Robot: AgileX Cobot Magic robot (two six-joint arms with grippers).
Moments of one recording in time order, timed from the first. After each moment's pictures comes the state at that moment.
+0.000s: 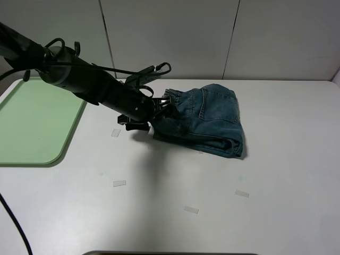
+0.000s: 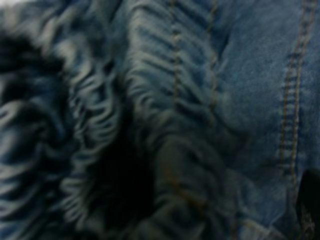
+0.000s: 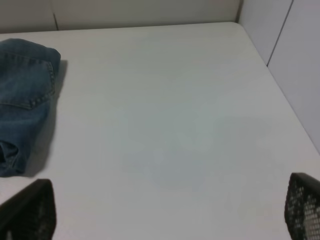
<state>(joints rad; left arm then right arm) -0.49 2.16 -1.20 -1.28 0.14 0.75 -0.04 -0.01 -0.49 -0.12 1.02 0.03</state>
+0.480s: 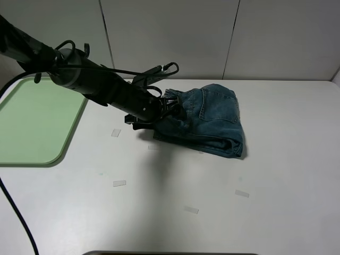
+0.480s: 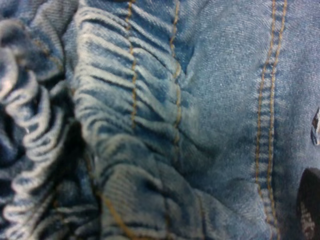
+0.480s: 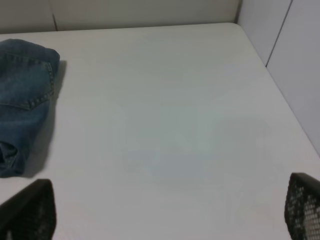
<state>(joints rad) -0.52 2.19 -1.24 -1.31 0.12 0.75 -0.04 -0.01 -0.49 -0.13 1.02 0.03</state>
